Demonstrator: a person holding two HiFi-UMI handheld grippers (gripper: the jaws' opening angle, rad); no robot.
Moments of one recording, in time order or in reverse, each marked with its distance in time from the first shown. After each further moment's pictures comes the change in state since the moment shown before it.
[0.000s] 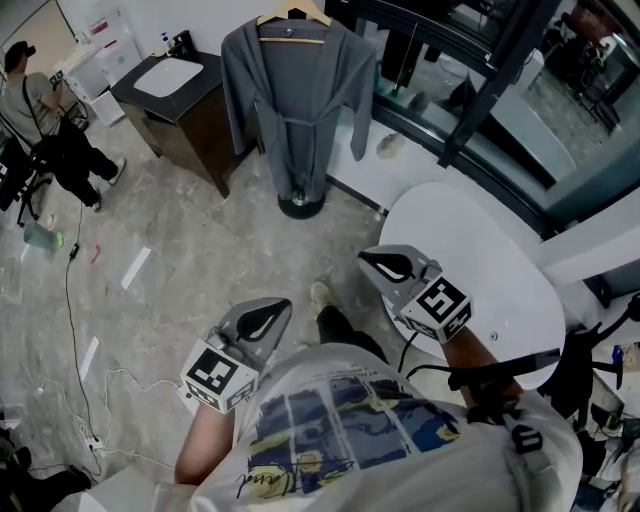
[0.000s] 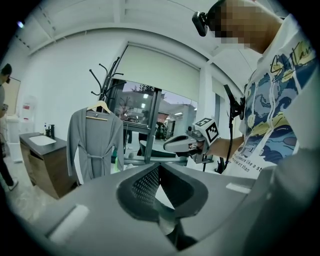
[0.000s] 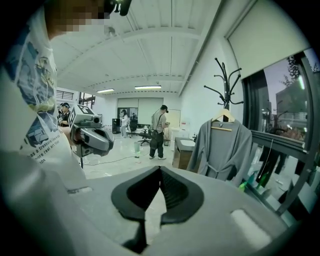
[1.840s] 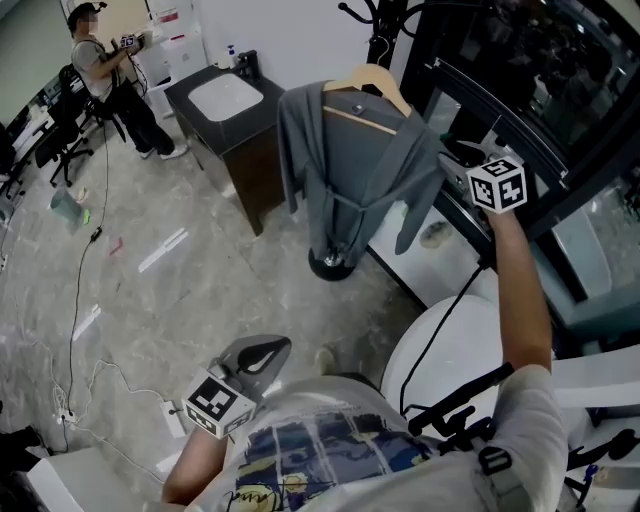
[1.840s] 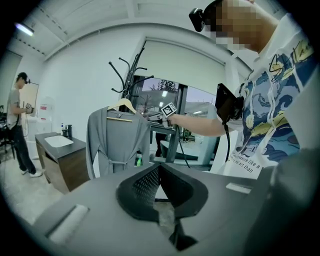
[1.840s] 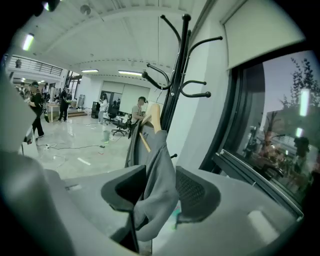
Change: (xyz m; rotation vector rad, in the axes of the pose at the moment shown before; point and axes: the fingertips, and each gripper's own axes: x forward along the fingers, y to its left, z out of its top) left arm 0.079 0.147 0.048 -0.069 0.017 0.203; right arm 0.176 -0.495 0.129 -0.126 0.092 -0.197
